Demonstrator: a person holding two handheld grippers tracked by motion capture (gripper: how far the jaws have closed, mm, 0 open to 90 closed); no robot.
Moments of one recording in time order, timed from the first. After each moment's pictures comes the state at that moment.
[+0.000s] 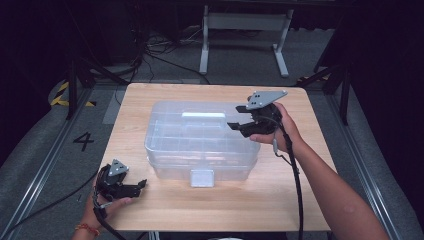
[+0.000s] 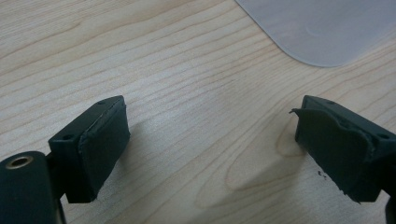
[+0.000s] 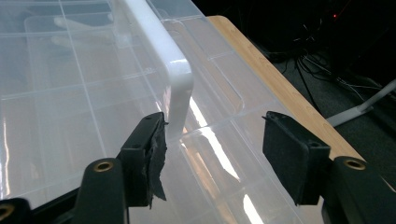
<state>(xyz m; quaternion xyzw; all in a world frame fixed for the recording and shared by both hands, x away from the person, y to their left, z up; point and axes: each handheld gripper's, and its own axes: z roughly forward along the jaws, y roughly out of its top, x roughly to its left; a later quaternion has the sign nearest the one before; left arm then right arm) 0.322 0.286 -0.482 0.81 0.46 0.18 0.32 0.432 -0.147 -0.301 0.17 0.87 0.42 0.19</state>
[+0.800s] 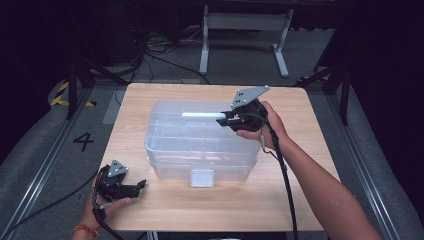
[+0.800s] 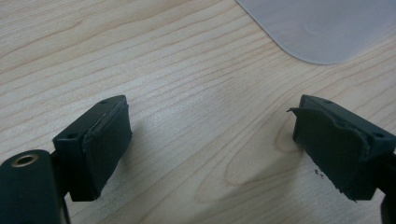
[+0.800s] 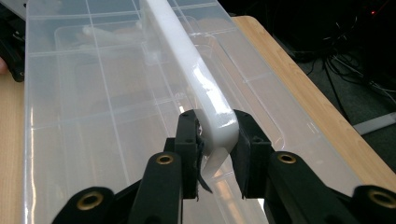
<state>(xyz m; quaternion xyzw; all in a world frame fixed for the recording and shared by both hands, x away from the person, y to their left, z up) 0.319 0.288 -0.481 0.81 0.46 0.18 0.32 0.439 -0.117 -0.297 0.15 0.88 0.42 0.15</state>
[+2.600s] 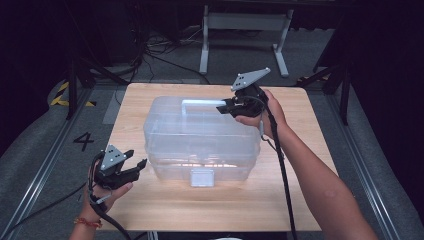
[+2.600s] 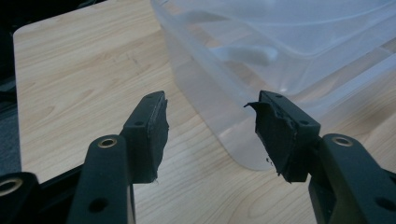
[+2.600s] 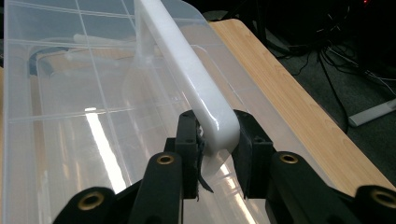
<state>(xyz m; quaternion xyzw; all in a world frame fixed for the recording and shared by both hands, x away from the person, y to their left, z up) 0.315 0.259 -0.399 0.78 0.41 0.25 0.39 0.461 -0.114 -0.271 0.17 0.88 0.41 0.15</state>
